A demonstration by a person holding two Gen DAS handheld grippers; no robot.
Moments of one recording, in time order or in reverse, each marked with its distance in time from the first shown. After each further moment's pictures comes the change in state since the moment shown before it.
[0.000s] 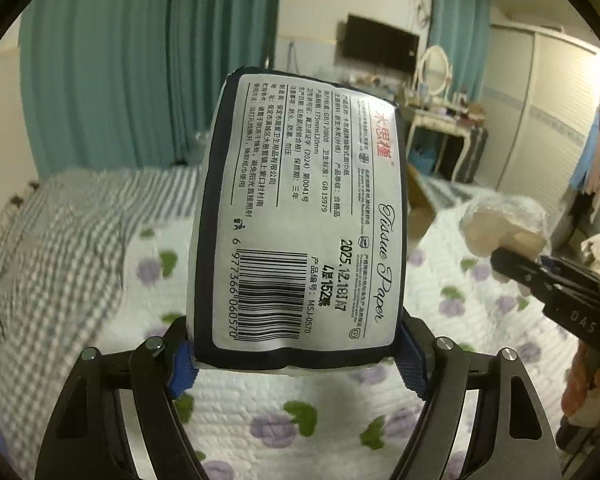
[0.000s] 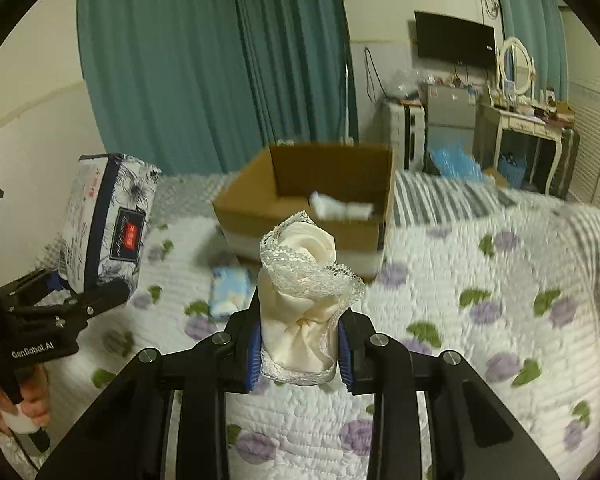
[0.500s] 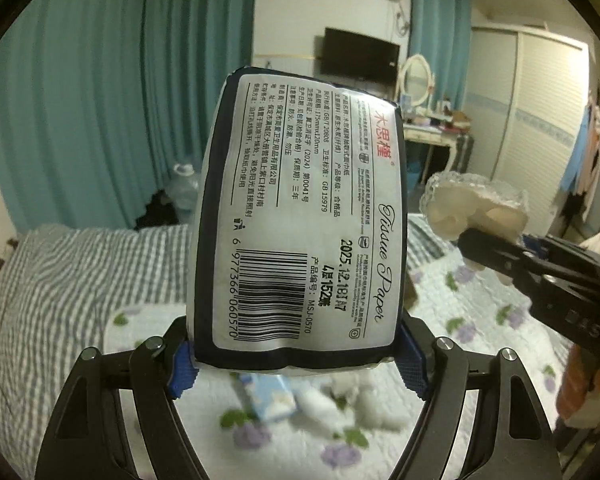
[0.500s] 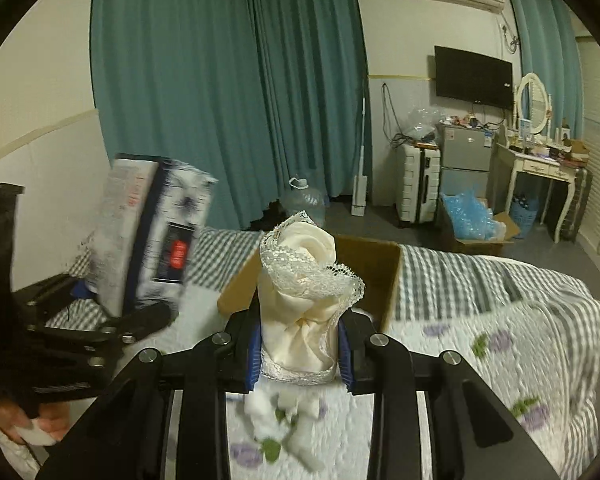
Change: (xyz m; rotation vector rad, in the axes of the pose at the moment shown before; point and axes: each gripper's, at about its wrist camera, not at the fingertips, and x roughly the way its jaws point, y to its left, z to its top) left arm 0.058 -0.023 0.099 0.062 -0.027 -0.028; right arm 0.008 -0.006 0.112 -0.063 -0.074 0.040
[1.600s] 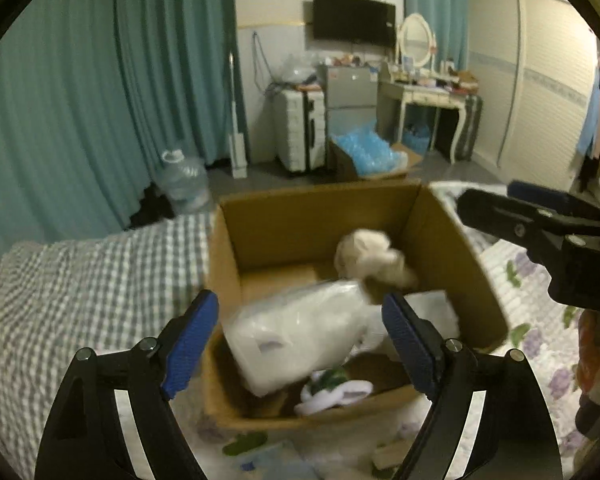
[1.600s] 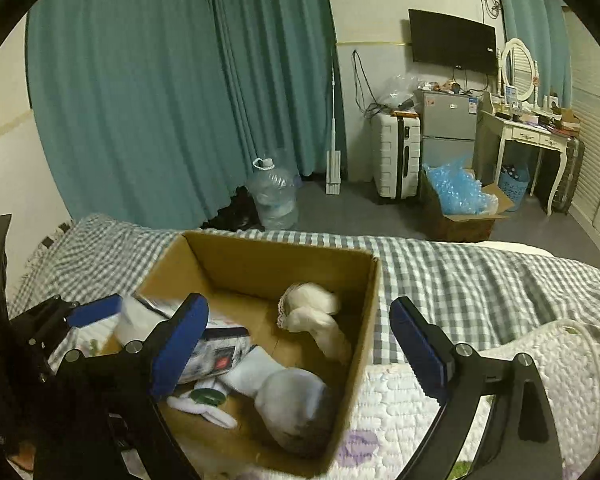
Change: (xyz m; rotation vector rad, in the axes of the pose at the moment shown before) left arm 0.122 0.004 0.012 0.082 0.062 0.024; right arm 0.148 -0.080 0.017 0.078 0.074 -0.083
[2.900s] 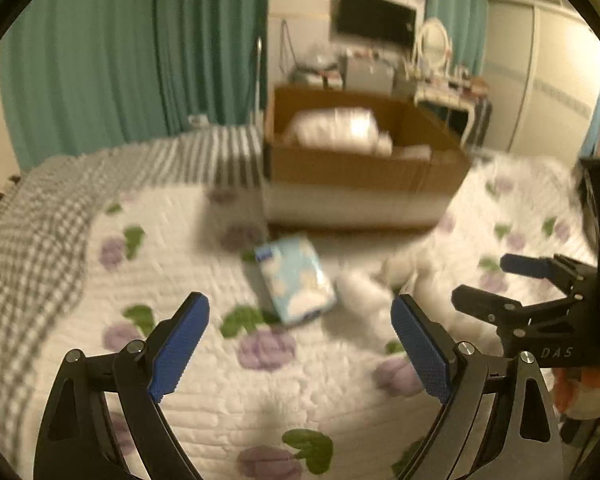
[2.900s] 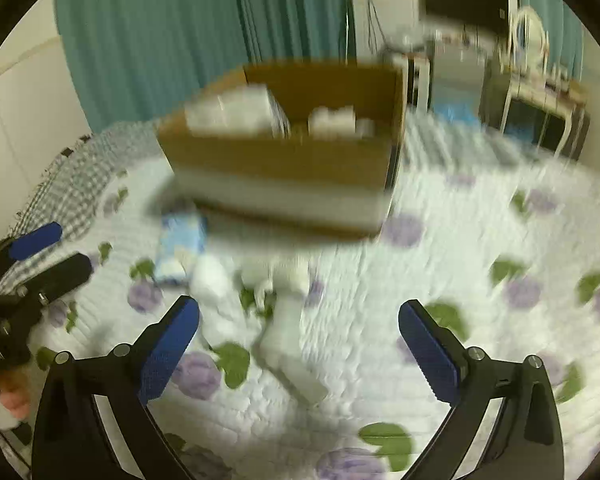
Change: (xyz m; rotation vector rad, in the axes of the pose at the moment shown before) left arm -0.044 0.011 -0.173 -0.080 0.045 0.030; right arm -0.048 0.049 -0.184 -0.028 0.224 0.016
